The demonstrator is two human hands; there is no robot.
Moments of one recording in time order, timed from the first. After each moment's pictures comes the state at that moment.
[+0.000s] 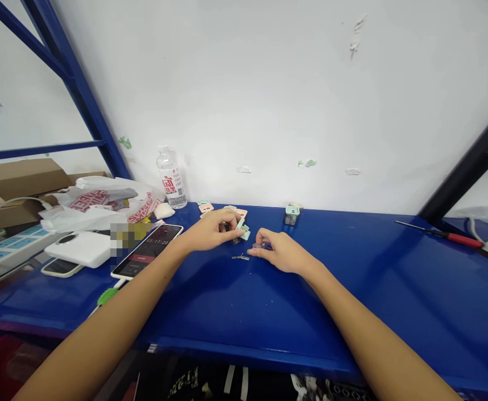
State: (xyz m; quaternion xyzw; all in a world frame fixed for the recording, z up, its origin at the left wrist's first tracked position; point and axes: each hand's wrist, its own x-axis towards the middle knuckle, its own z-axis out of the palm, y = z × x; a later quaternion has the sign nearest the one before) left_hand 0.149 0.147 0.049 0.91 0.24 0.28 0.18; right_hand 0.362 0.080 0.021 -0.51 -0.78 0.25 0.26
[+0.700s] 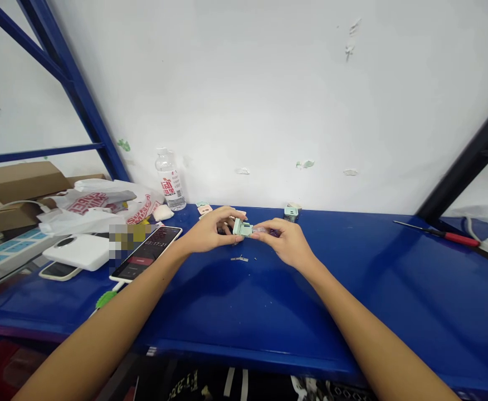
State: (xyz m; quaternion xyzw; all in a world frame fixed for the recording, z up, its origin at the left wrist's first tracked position) left_hand 0.150 0.144 0.046 0.86 0.24 0.32 0.32; right_hand 0.363 0.082 0.027 -0.50 -0.69 0.24 0.47
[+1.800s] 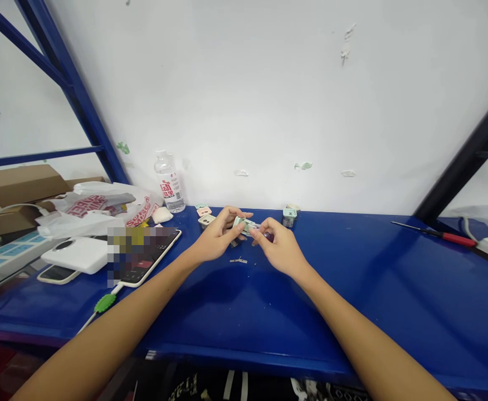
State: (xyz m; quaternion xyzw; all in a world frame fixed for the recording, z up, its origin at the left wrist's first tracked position) left_hand 0.173 0.129 0.035 0.78 0.22 0.40 0.43; right_hand 0.349 0.079 0.022 -0.52 -0.68 0.24 0.46
